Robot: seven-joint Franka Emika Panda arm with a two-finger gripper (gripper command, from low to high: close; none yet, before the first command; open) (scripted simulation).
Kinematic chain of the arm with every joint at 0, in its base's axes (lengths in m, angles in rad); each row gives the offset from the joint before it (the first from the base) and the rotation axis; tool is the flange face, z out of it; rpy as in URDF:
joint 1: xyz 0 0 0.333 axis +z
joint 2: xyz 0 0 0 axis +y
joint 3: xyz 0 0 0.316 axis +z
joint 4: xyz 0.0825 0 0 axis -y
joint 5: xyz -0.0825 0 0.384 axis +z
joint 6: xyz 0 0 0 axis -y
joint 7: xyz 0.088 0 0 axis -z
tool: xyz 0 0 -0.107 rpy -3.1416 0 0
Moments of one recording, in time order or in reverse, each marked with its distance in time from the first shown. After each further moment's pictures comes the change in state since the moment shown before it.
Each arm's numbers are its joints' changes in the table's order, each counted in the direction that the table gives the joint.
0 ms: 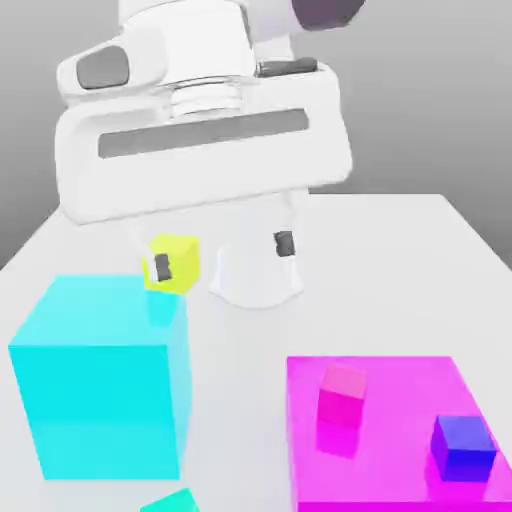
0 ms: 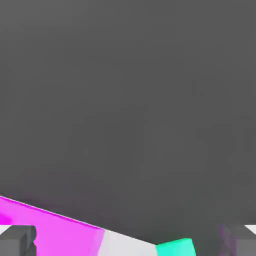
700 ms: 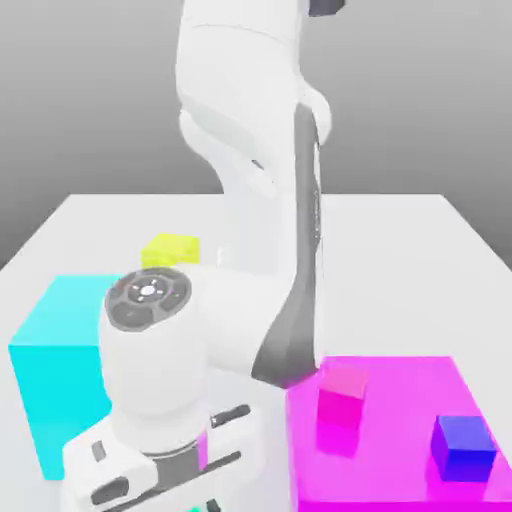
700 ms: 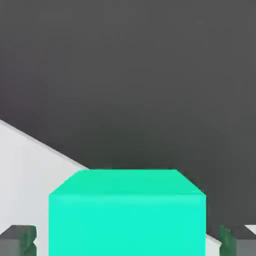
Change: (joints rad) arm -0.089 0.587 0.040 0.050 0.007 0.258 -0.277
